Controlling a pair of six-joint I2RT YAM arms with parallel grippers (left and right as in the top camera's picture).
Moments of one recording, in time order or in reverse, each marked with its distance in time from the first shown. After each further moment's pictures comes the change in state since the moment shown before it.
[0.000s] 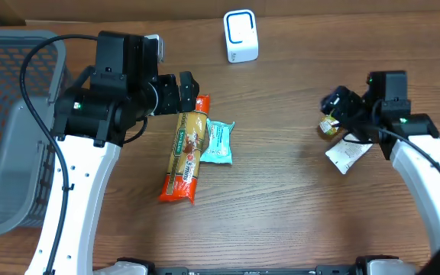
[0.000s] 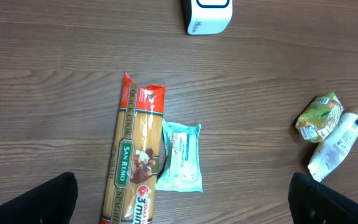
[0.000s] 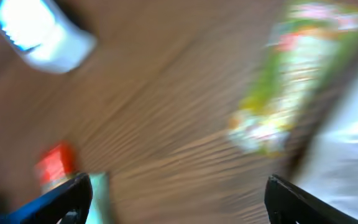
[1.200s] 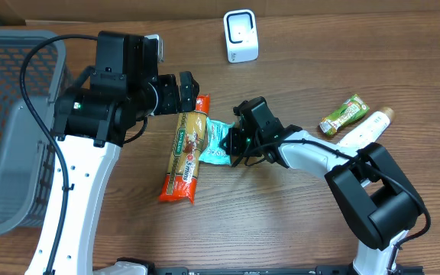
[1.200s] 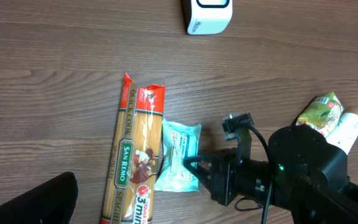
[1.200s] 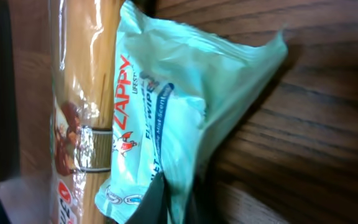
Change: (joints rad) left arm 0.000 0.000 0.000 0.000 0.000 0.000; right arm 0.554 0.531 0.006 0.521 -0.177 0.036
